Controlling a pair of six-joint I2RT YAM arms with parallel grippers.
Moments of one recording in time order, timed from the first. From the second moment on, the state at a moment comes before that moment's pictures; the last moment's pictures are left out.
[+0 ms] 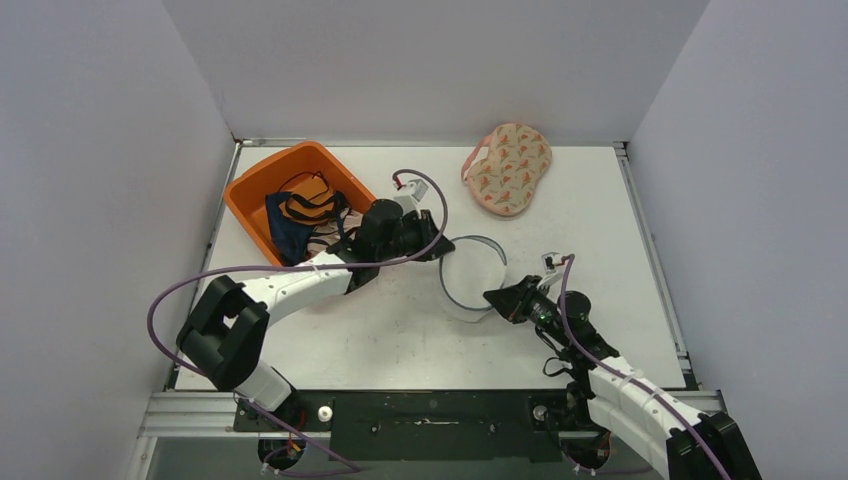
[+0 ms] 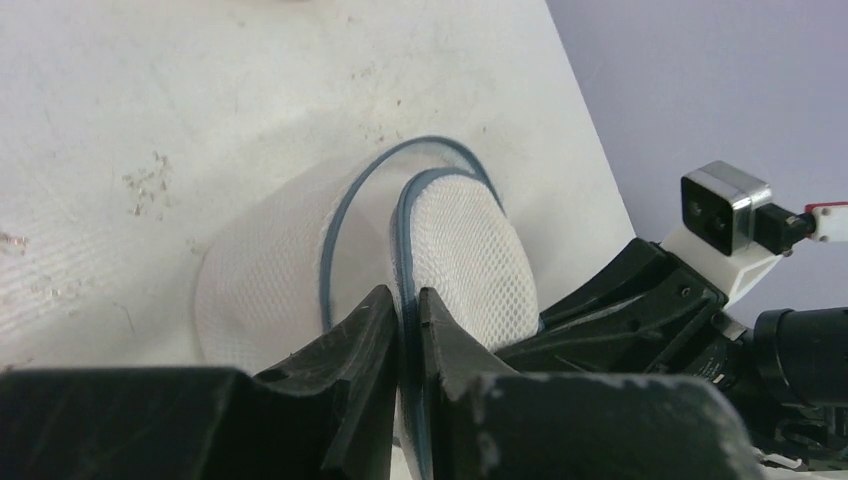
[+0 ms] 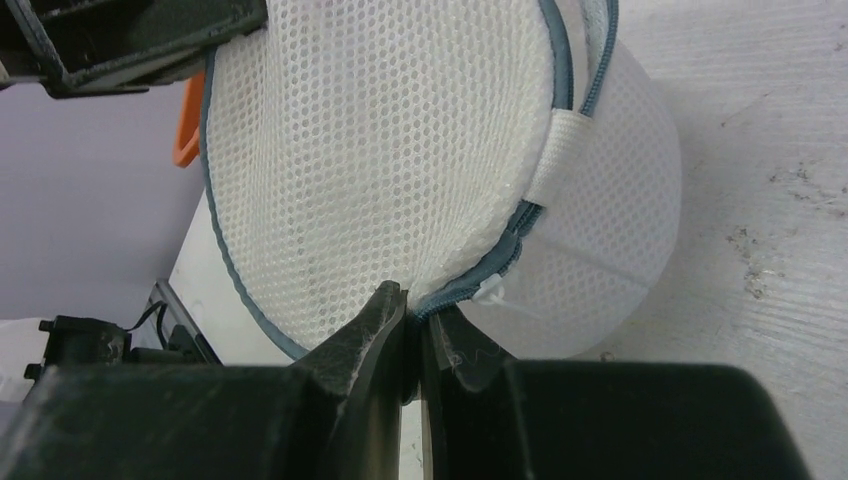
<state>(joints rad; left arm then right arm) -0.71 1.55 0.95 0.21 0.23 -0.71 0.41 0.79 0.07 0.49 -0.32 0.72</state>
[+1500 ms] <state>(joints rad) -0.71 0.85 0.63 -0.19 0.00 -0.63 0.54 0.86 0.04 0.59 -0.59 0.83</state>
